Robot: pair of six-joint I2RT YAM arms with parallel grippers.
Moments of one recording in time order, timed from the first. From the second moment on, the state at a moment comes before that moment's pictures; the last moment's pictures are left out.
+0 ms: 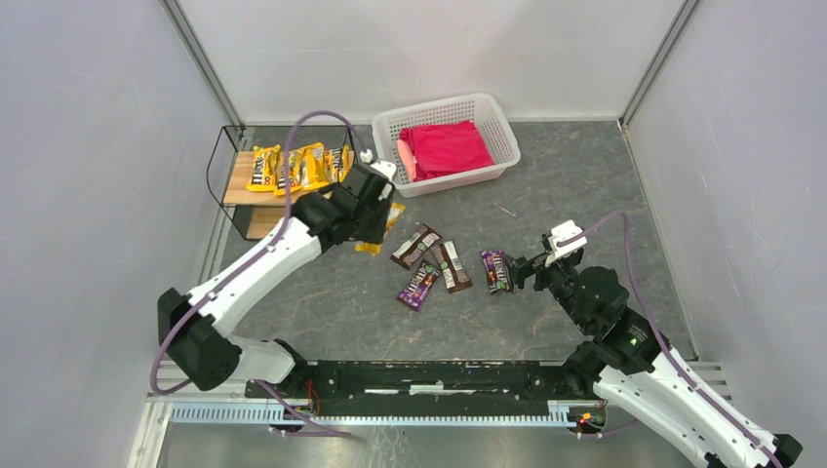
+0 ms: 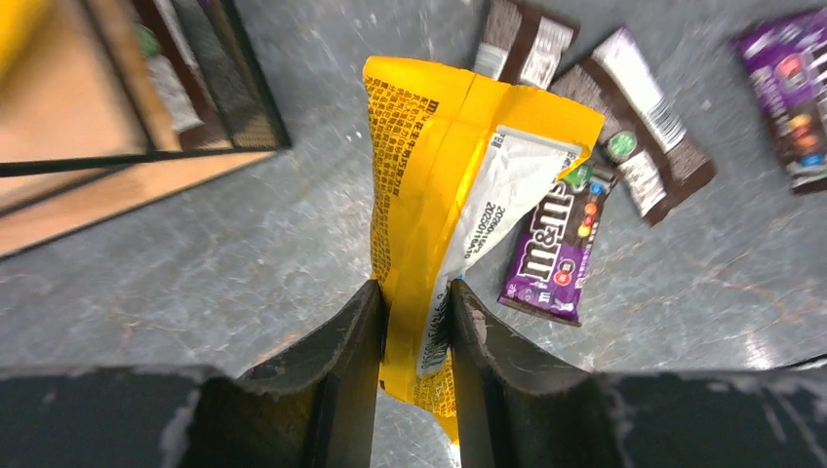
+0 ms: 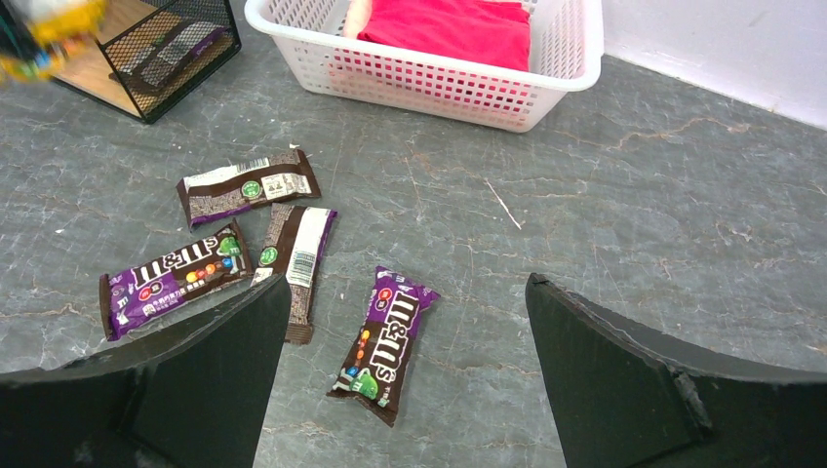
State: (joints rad) left arm -0.68 1.38 1.21 -0.79 -0.19 -0.25; right arm 0.75 0.40 0.50 -0.25 0.31 -0.03
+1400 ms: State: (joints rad) left arm 0.05 1.62 1.61 -0.71 -0.67 0.18; right arm 0.79 0.33 0.49 -0.25 0.29 -0.03
